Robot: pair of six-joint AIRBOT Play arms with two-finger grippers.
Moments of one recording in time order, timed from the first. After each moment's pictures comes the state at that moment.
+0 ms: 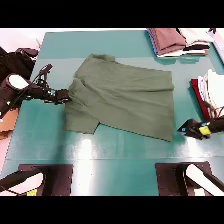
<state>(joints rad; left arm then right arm) -0.02 -1.19 1.00 1.00 -1.05 -1.40 -0.60 -1.02 0.57 -1.14 1.41 1.24</state>
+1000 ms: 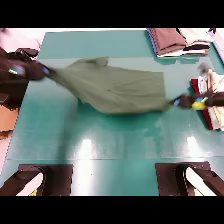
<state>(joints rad) -0.01 -0.85 1.35 1.01 -1.10 -1.40 -0.24 -0.85 1.01 -0.89 1.31 1.20</state>
